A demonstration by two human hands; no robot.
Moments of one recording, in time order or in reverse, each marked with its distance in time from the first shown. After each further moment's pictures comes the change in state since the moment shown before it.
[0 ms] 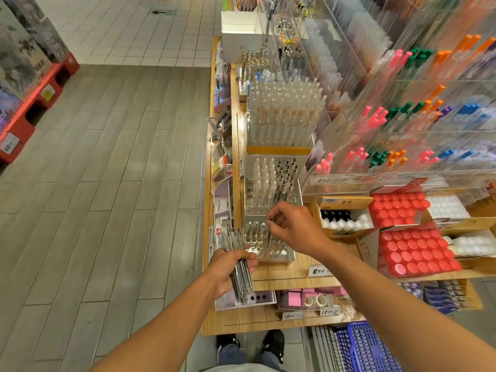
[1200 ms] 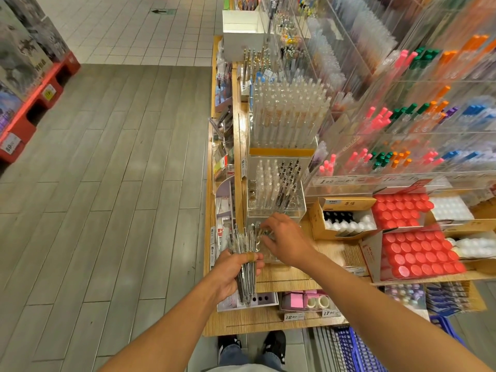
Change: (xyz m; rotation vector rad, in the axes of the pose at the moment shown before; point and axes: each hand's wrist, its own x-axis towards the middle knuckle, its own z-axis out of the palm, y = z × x) left_hand -0.004 0.001 0.002 0.007 -0.111 0.005; right_hand 0.004 0.013 0.045 -0.301 0.032 -0.076
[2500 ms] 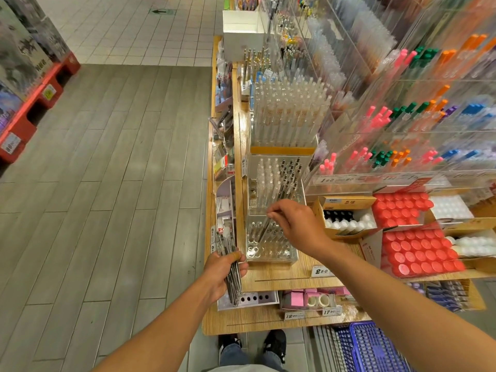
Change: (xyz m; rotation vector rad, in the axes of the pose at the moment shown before) left_hand 0.012 -0.007 -0.028 0.017 0.196 0.034; right_hand 0.003 -0.008 -0.047 0.157 0.154 -0.090
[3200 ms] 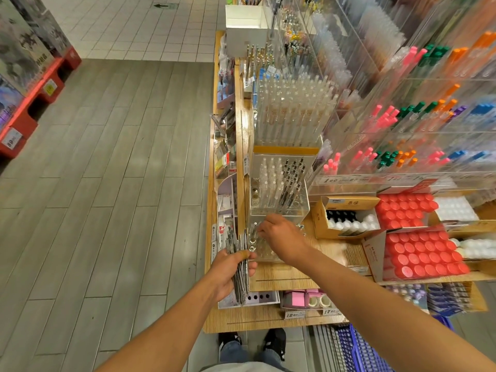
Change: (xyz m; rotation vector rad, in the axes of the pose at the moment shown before) left_hand -0.002 0.001 0.008 -0.004 -0.157 0.006; right_hand -0.002 0.023 0.065 -0.336 -0.207 -0.049
